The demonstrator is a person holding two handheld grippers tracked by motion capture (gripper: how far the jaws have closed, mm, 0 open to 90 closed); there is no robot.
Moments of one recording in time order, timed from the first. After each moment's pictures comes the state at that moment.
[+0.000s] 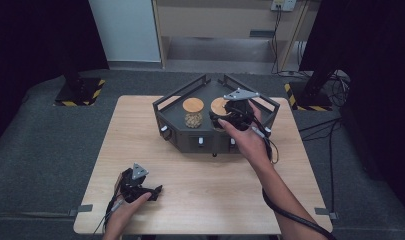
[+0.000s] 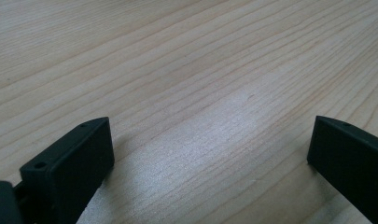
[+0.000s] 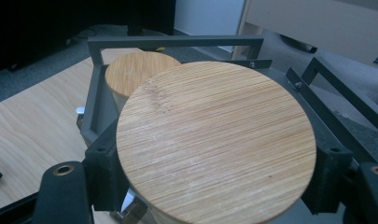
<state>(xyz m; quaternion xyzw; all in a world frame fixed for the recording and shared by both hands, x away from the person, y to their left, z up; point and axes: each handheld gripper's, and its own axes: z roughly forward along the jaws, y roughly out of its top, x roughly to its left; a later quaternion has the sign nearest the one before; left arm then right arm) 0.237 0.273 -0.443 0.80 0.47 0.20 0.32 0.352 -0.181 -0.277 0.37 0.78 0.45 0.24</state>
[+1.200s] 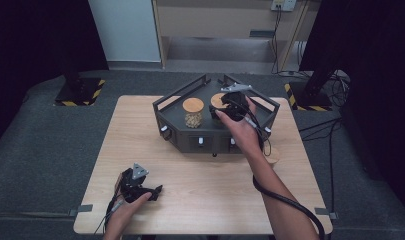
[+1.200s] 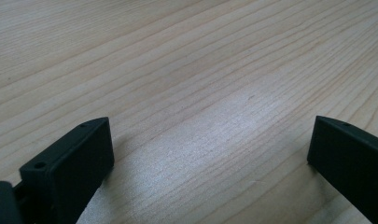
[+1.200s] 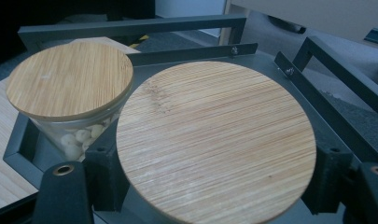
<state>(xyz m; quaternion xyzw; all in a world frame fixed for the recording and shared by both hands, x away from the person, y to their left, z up) 0.236 0.272 -0.443 0.80 0.47 0.20 0.32 0.397 -0.164 -0.296 0.40 0.77 0.42 0.24</state>
